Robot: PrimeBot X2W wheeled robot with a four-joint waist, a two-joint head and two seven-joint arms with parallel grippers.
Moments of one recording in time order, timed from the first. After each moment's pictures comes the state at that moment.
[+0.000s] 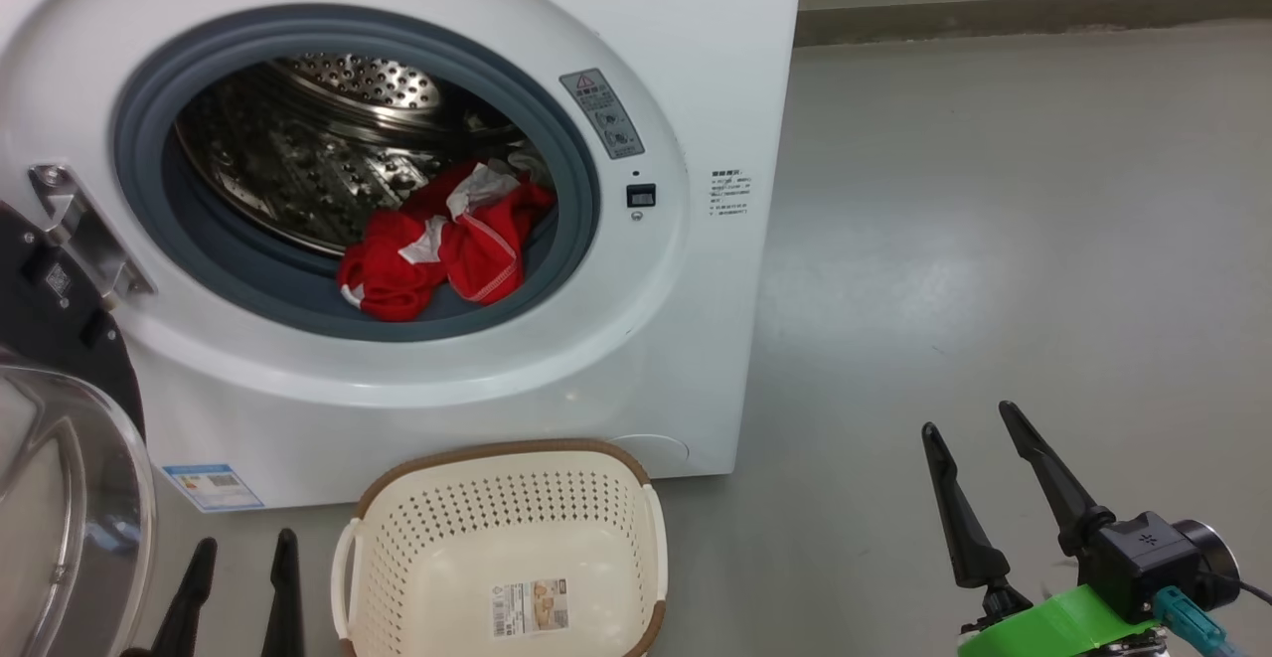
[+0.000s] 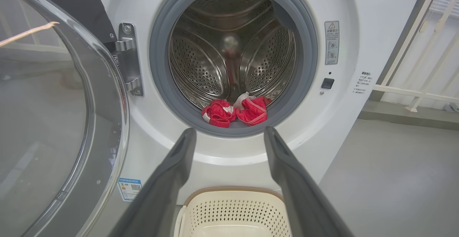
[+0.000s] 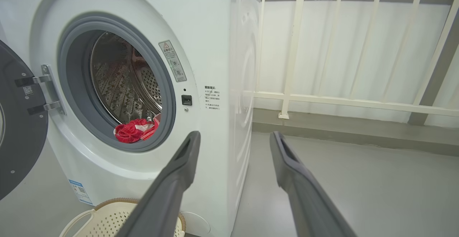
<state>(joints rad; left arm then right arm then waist) 0.12 0.17 0.02 0.07 -0.38 -0.01 -0.24 0.04 -0.05 0.03 0.09 0.16 0.13 -0.26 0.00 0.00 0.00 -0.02</state>
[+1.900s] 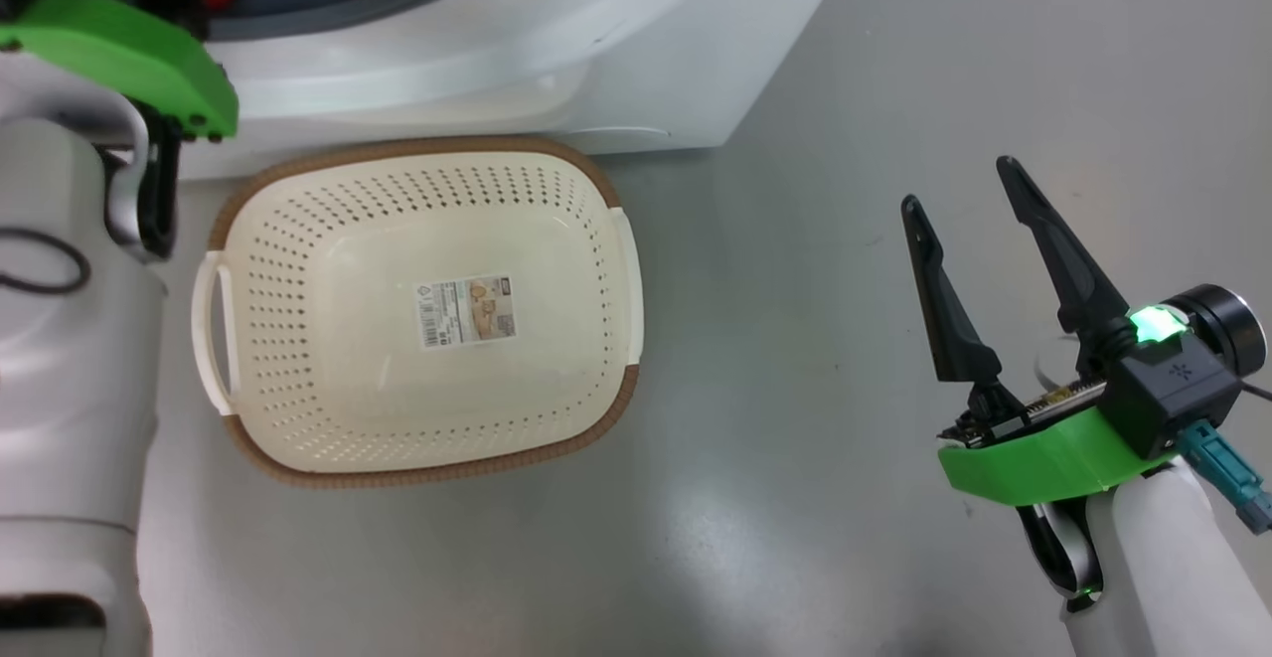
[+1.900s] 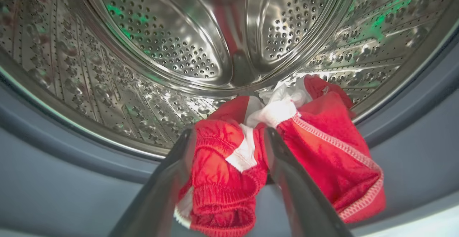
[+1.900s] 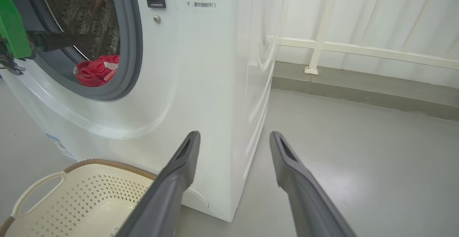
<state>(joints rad) -1.15 0.18 -0.09 0.92 -0.24 -0.07 -0.23 -0.28 -0.07 0.08 0.01 0.11 0.13 -0.26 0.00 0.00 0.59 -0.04</state>
